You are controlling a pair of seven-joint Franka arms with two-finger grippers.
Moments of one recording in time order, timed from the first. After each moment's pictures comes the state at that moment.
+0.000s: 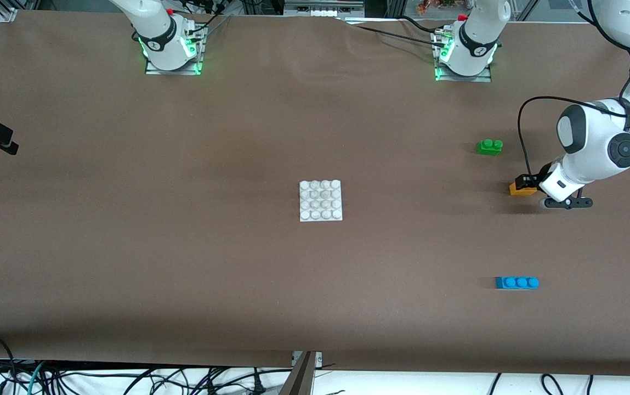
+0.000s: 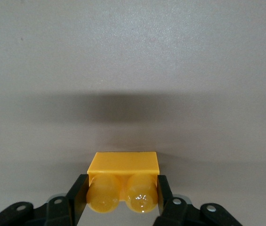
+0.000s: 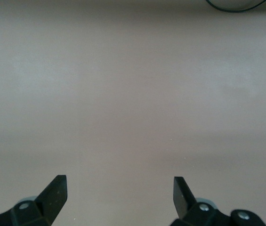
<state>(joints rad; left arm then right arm) 0.30 0.34 -0.07 -2.24 0.10 2.44 0.12 0.07 0.09 -0.18 -1.50 -0.02 1.64 -0.13</state>
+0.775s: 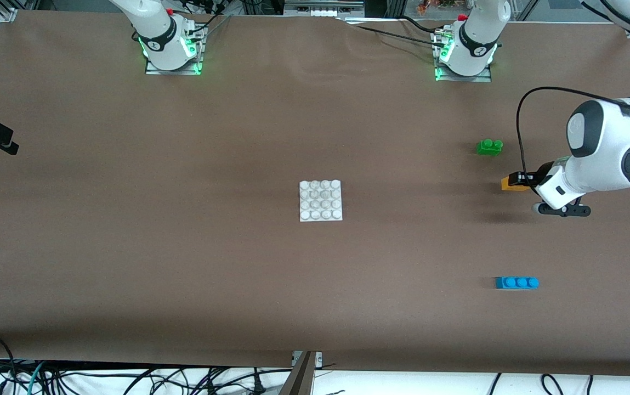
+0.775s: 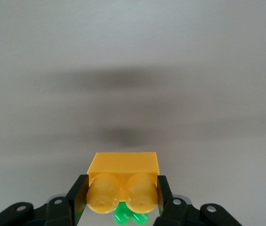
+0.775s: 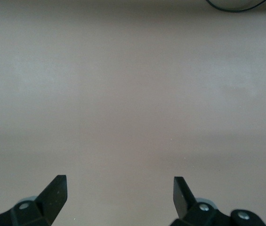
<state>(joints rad) 0.29 0.28 -0.26 -1.92 0.04 1.89 0.06 0.07 0.09 -0.18 -1.50 -0.02 1.64 -0.13</state>
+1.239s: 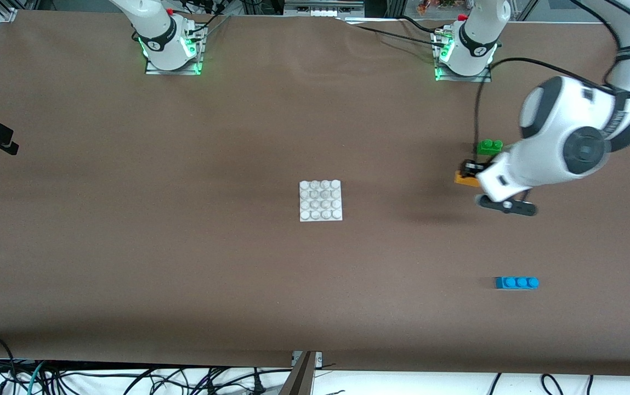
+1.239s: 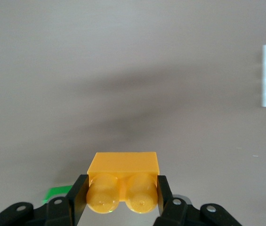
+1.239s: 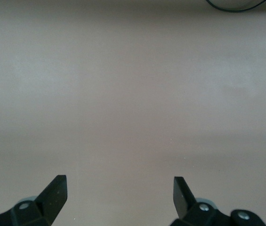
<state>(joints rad) 0.15 0.31 -0.48 -1.76 0.03 1.79 -0.14 0.07 0.09 -0.18 -1.50 -0.02 1.64 -0.13</state>
